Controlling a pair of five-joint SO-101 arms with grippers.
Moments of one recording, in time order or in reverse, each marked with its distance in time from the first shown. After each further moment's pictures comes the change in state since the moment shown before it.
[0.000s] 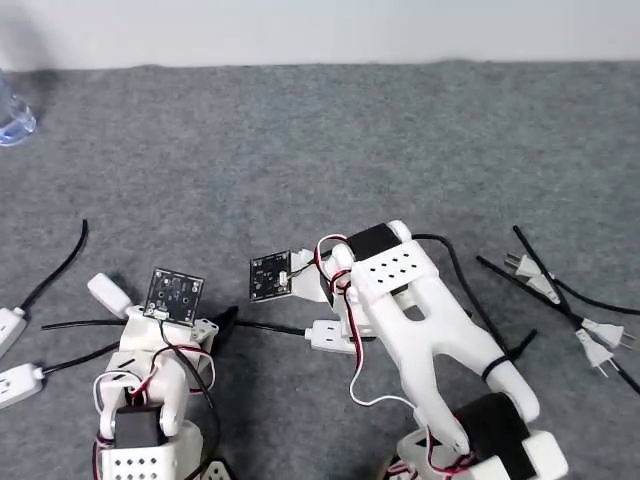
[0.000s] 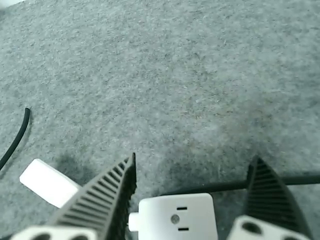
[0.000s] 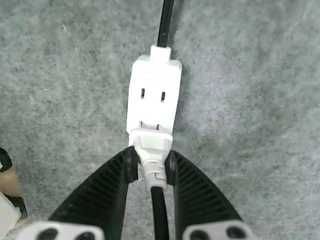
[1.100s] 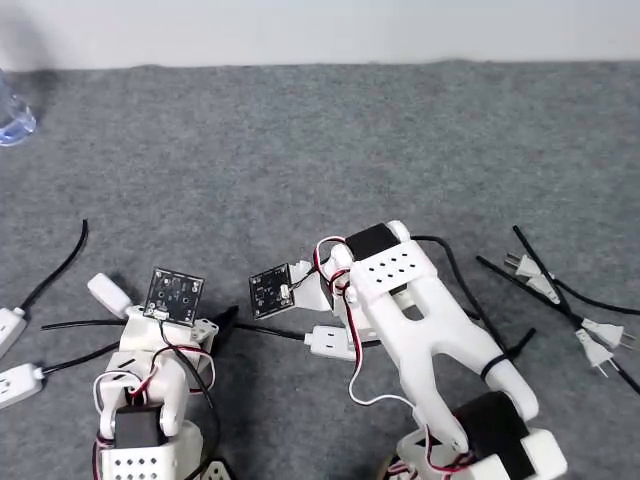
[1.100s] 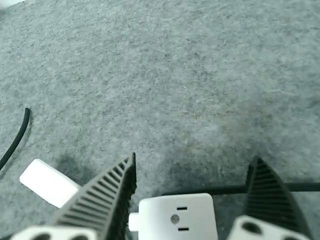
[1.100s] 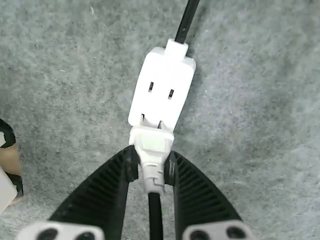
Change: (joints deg) left arm 0.0 0.0 0.0 0.0 0.0; right arm -0.1 0.4 0.1 2.5 7.4
